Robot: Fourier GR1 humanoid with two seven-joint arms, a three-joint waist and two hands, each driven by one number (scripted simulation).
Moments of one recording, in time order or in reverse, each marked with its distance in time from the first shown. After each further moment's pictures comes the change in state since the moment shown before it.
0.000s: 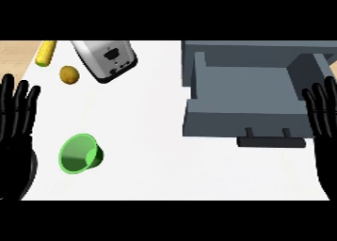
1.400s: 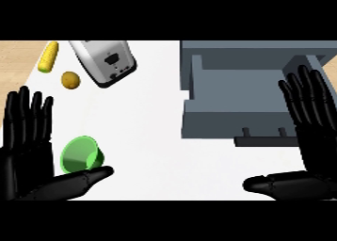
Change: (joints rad) left arm 0.065 -0.056 -0.114 0.047 0.015 0.257 0.012; right arm -0.100 0.018 0.005 0.058 -0.089 0.081 0.077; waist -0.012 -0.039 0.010
